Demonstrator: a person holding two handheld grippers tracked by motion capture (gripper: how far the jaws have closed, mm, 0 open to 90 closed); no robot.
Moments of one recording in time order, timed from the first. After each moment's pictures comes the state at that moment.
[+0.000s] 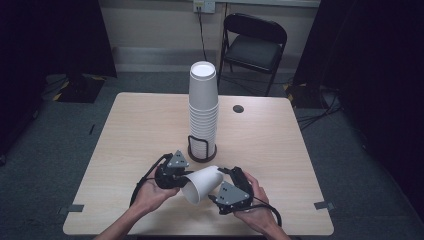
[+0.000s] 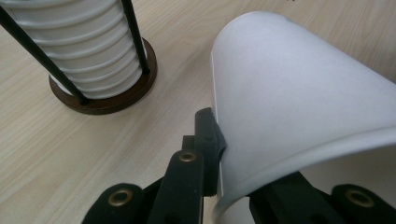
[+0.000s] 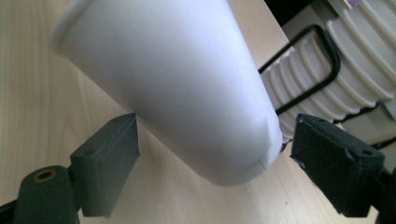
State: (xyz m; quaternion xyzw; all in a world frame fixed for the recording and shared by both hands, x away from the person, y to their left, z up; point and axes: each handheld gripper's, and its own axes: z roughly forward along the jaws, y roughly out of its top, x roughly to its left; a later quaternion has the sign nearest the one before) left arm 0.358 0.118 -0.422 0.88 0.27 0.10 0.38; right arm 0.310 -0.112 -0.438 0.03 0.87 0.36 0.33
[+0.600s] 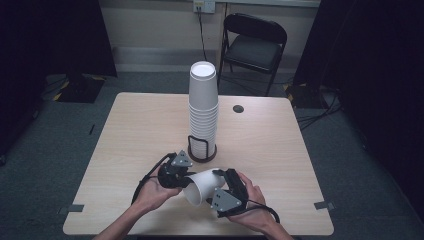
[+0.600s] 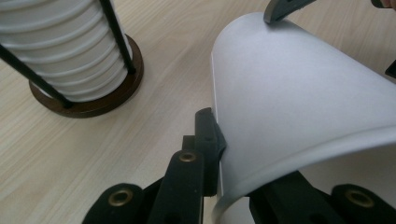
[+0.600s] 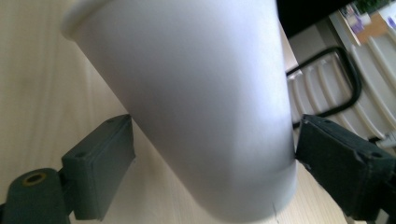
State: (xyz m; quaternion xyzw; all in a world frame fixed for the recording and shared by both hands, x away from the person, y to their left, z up) left arm 0.361 0.109 -0.418 0.89 0.26 0.08 0.37; right arm 0.308 -0.101 -0.447 -0.03 0.87 0.34 0.35
